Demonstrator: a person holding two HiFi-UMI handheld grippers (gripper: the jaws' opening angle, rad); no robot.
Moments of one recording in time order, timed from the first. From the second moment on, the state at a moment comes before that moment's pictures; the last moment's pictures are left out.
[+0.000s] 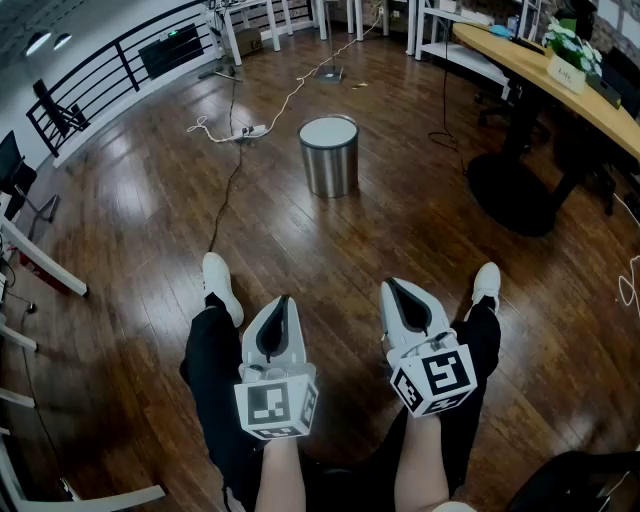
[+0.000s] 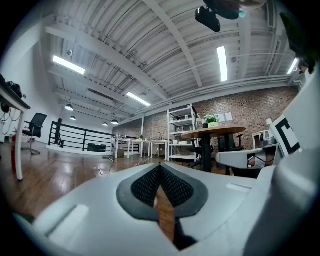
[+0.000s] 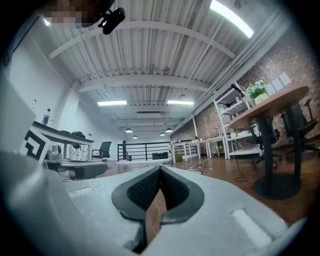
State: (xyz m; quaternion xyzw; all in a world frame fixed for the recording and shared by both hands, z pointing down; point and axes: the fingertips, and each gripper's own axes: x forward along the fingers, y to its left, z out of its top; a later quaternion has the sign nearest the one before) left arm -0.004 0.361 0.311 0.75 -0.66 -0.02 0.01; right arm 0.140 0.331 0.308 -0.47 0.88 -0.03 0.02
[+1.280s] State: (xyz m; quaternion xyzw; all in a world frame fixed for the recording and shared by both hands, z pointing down) left arm -0.114 -0.051 0.256 0.77 -0.64 -0.03 -0.02; right arm 0.017 -0.063 0.247 -0.45 0.89 0.02 0.01
